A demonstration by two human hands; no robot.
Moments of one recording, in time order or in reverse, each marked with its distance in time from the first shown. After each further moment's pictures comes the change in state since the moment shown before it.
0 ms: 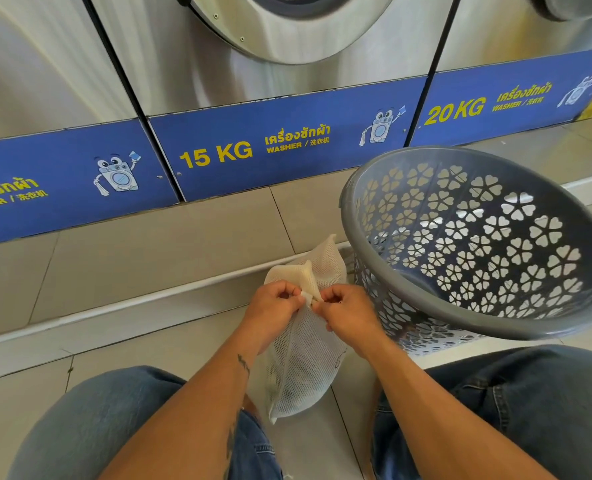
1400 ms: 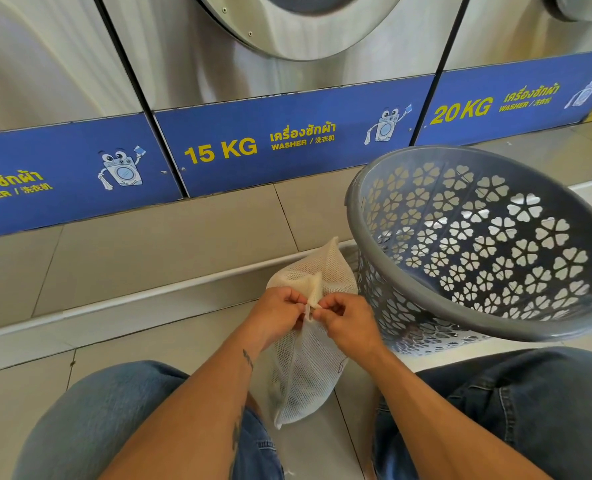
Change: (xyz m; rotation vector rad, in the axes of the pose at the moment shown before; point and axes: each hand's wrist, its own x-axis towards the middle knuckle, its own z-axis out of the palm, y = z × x) left_hand 0.001 -0.004 -0.001 -0.011 -0.113 -0.180; right_hand -0.005 0.024 0.009 -0.035 0.017 -0.103
